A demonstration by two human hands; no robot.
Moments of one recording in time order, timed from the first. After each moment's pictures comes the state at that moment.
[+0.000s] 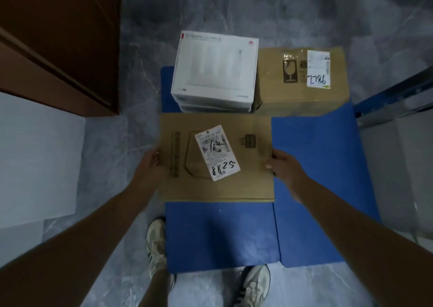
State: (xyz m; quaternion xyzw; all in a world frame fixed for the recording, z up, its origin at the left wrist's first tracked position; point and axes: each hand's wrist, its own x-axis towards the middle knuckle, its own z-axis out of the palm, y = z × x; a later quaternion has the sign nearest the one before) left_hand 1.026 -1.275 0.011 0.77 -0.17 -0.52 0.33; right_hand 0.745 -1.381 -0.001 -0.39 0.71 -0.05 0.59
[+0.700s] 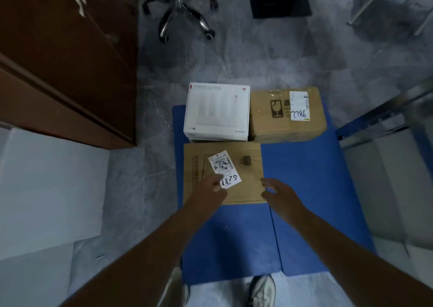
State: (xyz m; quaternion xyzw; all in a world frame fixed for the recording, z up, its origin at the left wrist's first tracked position) left_hand 0.953 -1.302 0.124 0.71 -0.33 -0.58 0.21; right_hand 0.751 -1.352 0.094 -0.50 0.69 -0.02 0.52
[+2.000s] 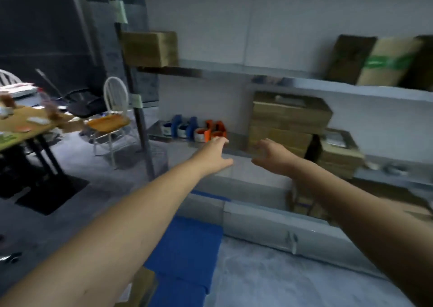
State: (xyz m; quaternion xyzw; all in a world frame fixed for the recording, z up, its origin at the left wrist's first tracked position) left_hand 0.703 -1.094 0.701 0.16 -0.95 -0.25 0.10; right_hand 0.585 -0.929 0.716 -0.39 0.90 -0.19 0.07
